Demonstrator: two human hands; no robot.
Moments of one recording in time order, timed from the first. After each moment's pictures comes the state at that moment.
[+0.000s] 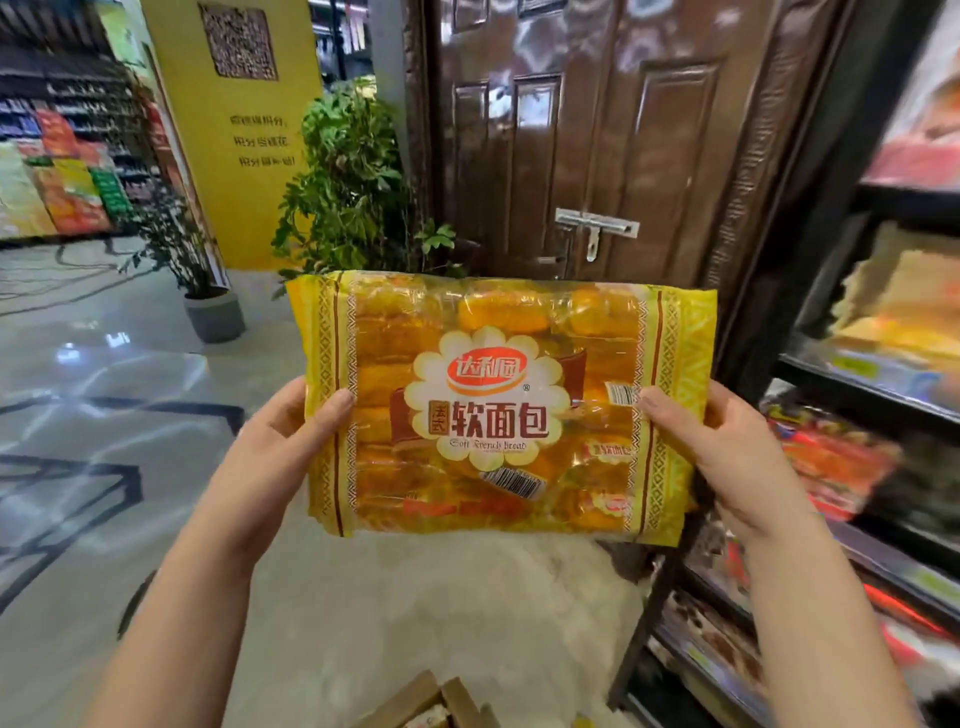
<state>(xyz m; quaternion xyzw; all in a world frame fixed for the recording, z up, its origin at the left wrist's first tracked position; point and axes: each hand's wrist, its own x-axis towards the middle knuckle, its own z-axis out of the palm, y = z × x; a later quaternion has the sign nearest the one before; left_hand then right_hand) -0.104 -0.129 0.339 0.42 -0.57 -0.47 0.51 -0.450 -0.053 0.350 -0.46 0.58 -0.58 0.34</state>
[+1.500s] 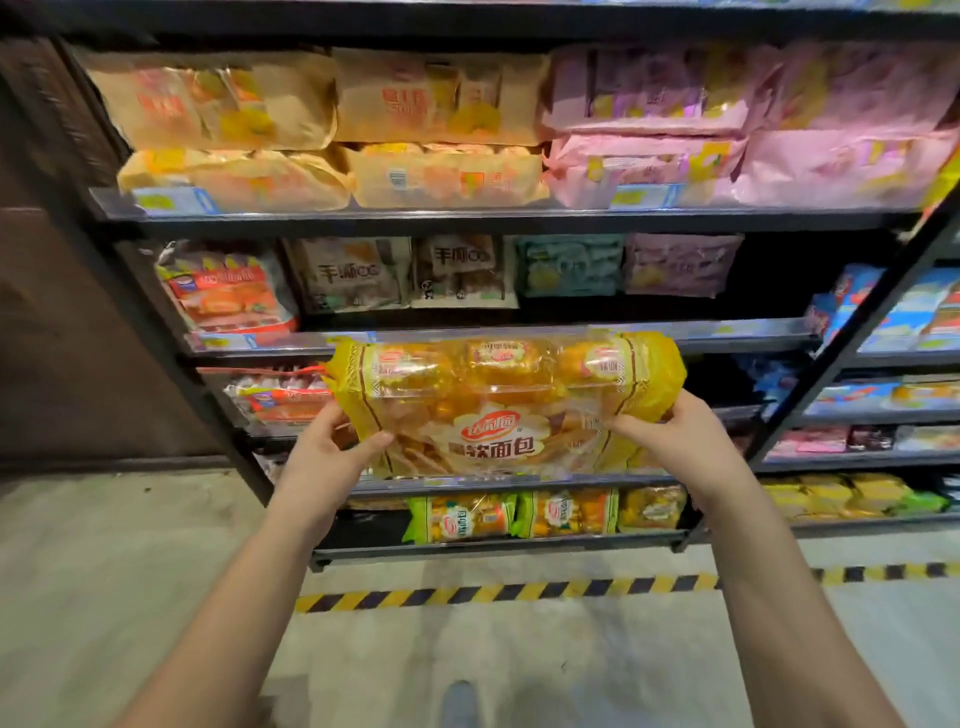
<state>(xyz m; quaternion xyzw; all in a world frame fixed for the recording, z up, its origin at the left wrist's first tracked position) -0.533 0.176 0.201 0.26 -0.75 -0.59 0.16 -0.671 0.489 0.242 -0.10 0.84 -0.53 0.08</state>
